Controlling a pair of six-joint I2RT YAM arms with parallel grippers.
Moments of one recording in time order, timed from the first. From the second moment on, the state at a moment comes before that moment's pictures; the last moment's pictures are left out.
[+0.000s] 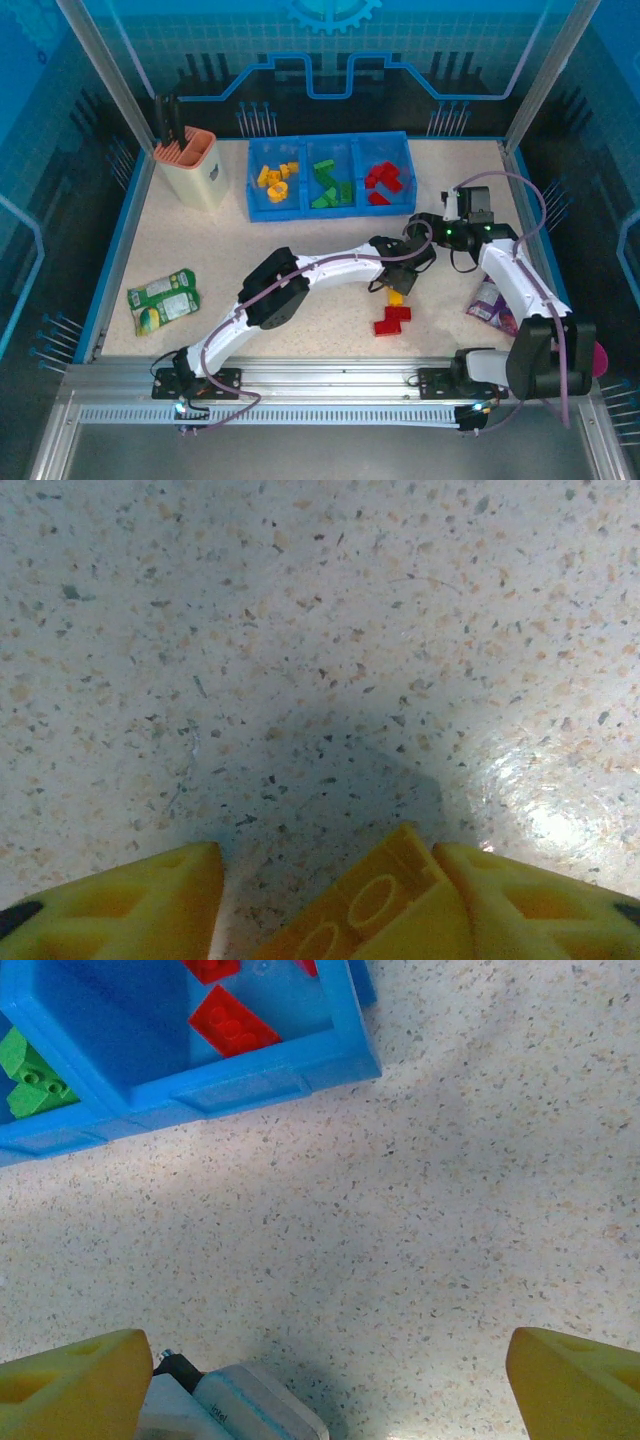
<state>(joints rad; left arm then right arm) -1.04 2.40 1.98 -0.79 -0.17 -0.52 0.04 1.28 0.90 -0.54 -0.23 0.28</state>
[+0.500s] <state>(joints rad) -1.01 2.33 1.85 -0.72 -0.11 -0.48 0.04 1.35 0.98 -0.50 -0.28 0.30</state>
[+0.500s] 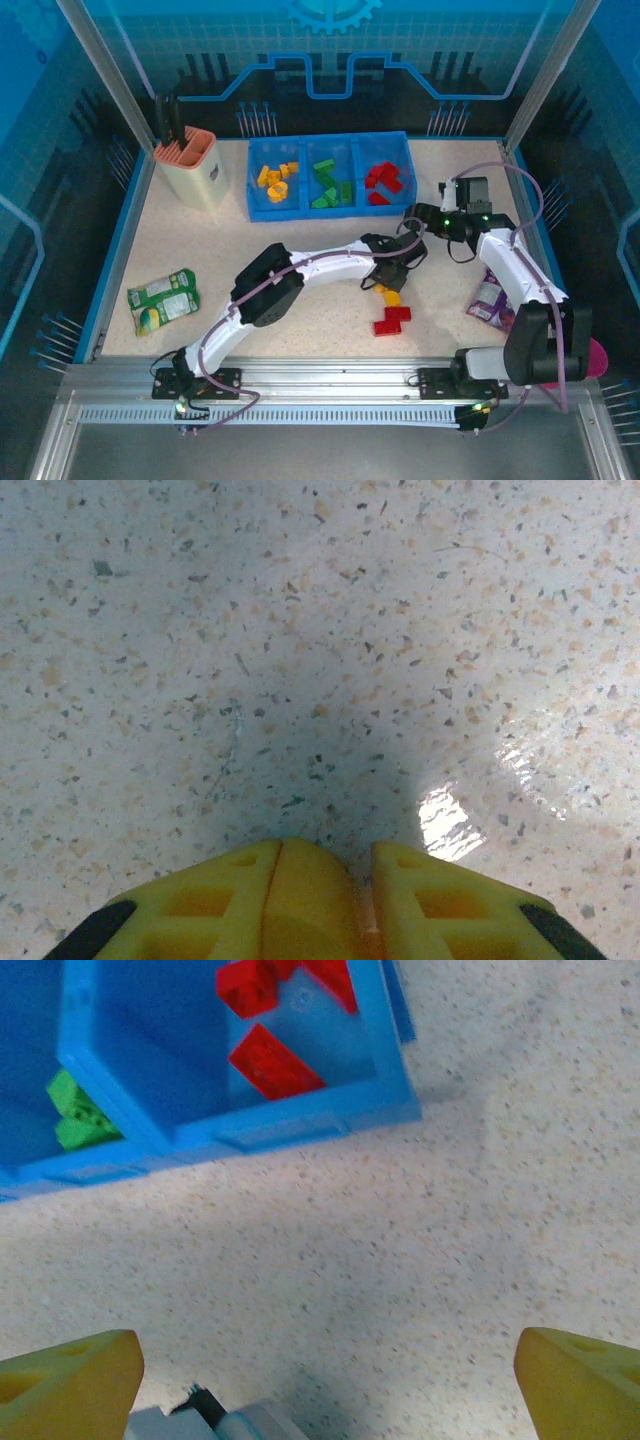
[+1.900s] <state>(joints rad) -0.31 2.08 1.72 -0.44 -0.29 -0.30 0.17 1.49 1.14 -0.58 -0.19 0.26</state>
